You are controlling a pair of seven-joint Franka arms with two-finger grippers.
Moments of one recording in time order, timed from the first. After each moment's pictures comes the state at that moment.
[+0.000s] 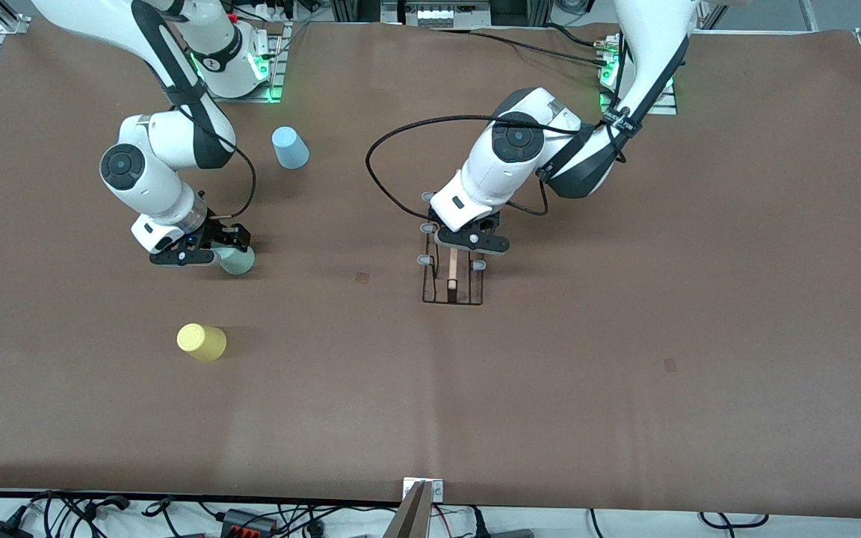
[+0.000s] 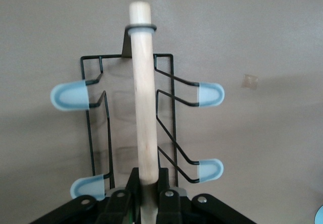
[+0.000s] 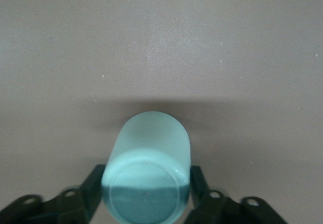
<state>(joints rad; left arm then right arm) -0.33 0.48 -0.42 -1.76 -0.02 2.30 -0.62 0.11 0.24 0.03 -2.38 0.04 2.64 0.09</state>
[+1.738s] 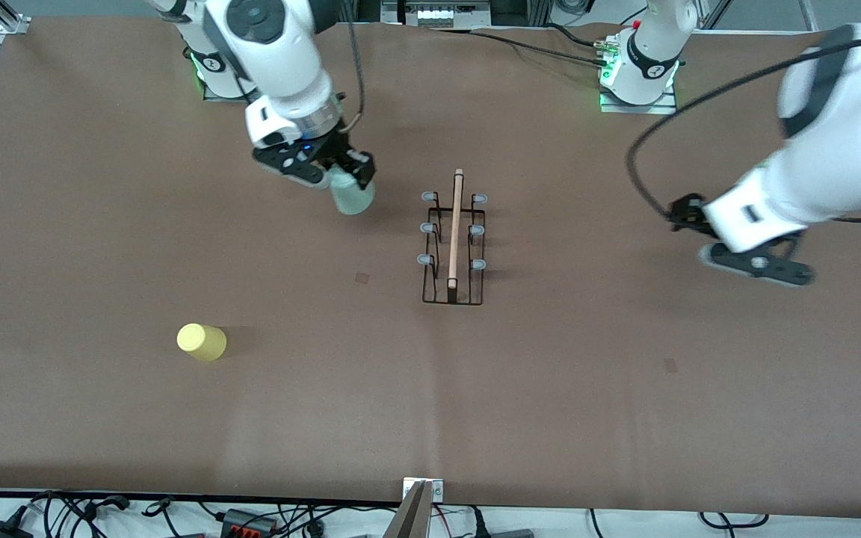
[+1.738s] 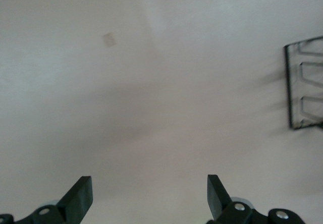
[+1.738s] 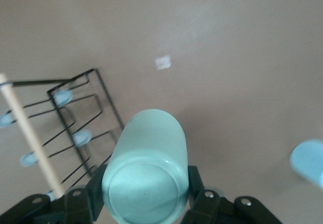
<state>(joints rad) 0.23 0.25 -0.40 -1.46 0.10 1.52 0.11 0.25 0.08 0.48 -1.97 0.04 2.15 1.20</state>
